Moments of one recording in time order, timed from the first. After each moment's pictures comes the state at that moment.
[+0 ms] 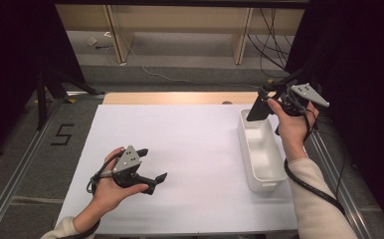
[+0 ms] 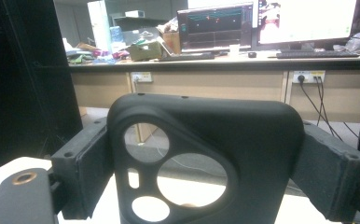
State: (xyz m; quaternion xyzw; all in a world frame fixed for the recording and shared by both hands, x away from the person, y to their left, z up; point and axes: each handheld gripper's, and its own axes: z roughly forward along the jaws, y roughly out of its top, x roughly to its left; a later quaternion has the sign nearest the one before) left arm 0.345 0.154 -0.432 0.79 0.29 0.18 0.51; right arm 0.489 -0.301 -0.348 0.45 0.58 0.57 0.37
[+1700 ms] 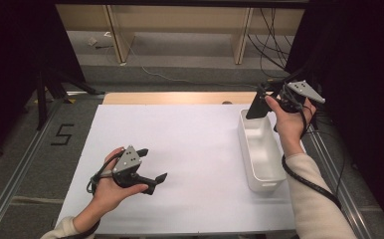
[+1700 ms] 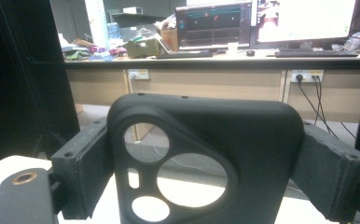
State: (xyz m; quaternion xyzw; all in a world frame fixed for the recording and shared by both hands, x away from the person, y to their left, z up) left arm 0.345 0.154 -0.432 0.79 0.29 0.18 0.51; right arm 0.503 -0.300 -0.351 0.45 0.59 0.56 0.38
